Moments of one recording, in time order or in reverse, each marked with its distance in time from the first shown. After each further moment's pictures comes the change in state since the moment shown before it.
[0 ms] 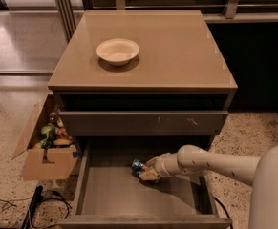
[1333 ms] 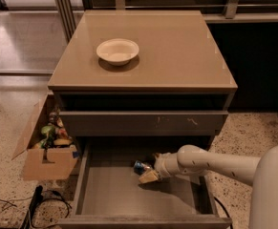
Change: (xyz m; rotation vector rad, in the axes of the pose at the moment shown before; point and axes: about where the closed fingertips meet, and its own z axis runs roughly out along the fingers) arm 0.000 0.000 0.000 -0.001 0.000 0.000
